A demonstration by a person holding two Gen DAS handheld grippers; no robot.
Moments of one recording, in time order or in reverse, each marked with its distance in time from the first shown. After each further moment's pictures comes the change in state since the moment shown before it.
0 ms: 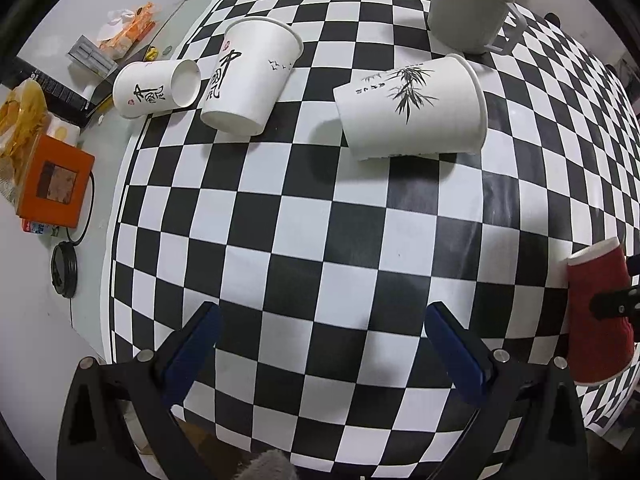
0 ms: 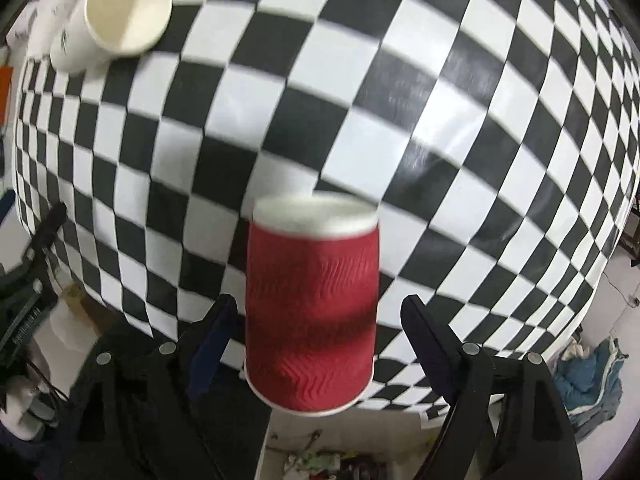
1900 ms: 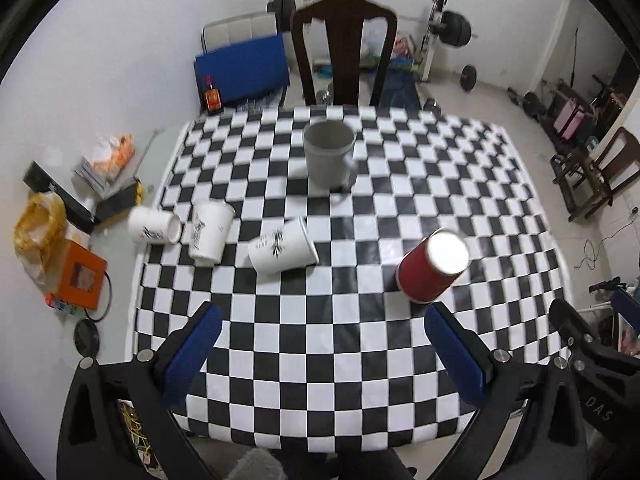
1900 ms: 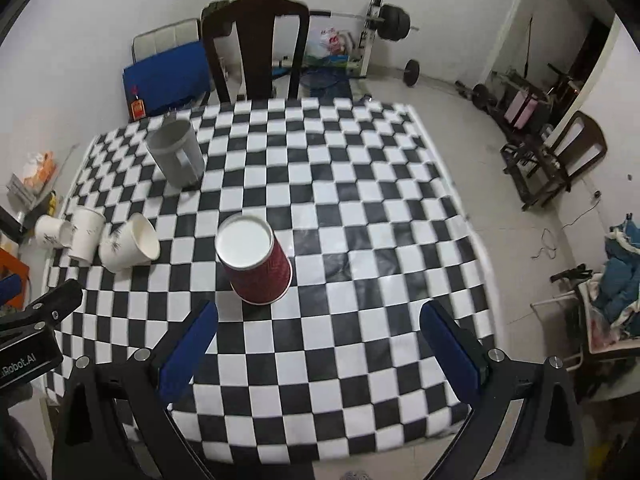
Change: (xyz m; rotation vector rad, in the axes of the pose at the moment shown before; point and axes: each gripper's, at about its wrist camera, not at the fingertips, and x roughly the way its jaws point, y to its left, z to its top) left arm -0.217 -0.054 -0.019 0.126 -0.352 -0.165; right arm -0.137 -0.010 -0.244 0.533 -0.880 -0.174
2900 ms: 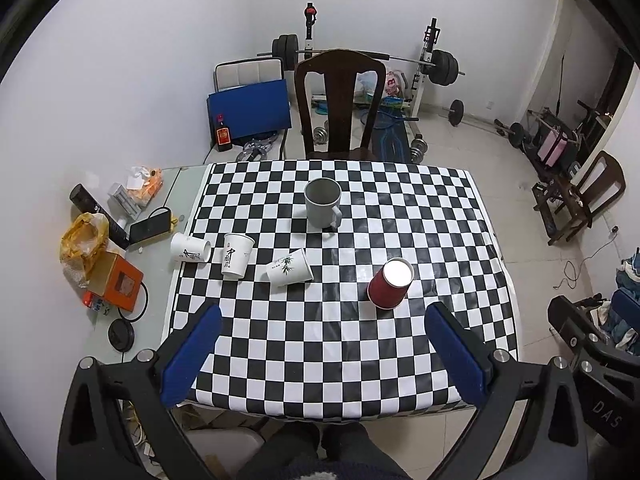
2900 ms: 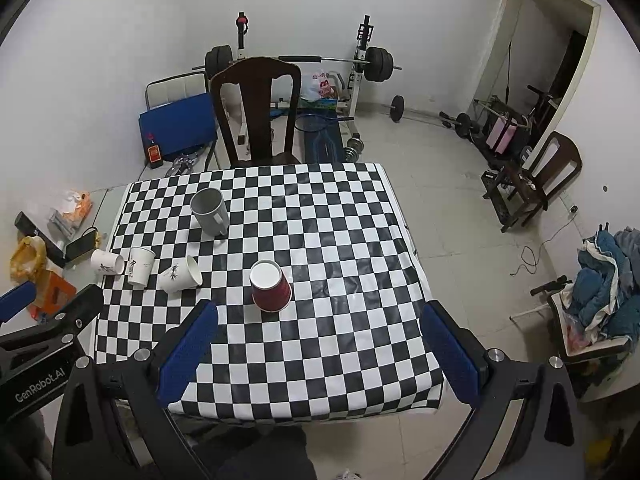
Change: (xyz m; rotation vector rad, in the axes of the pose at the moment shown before) left arm -0.144 0.003 0.000 -0.020 -0.090 -0.018; right arm -0.198 -0.020 0.022 0.025 -0.088 -0.002
